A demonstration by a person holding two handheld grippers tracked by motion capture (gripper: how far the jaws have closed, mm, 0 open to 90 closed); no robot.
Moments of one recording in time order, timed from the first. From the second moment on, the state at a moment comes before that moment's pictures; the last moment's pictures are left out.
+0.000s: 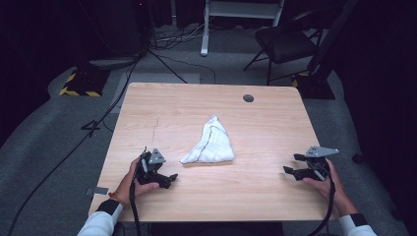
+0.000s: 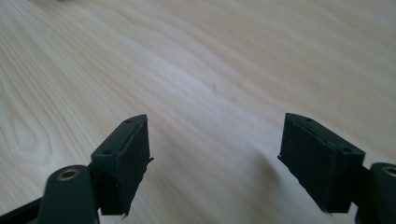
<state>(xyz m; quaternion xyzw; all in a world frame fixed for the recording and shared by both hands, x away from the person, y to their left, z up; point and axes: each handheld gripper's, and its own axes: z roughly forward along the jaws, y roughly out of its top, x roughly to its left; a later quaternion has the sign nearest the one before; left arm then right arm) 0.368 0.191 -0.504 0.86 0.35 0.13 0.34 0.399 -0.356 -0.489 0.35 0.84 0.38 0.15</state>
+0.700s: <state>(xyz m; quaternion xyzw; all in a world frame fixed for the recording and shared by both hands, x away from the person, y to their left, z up) 0.384 0.135 -0.503 0.88 0.29 0.11 0.36 0.441 -0.179 -0.467 0.21 0.88 0.41 0.13</state>
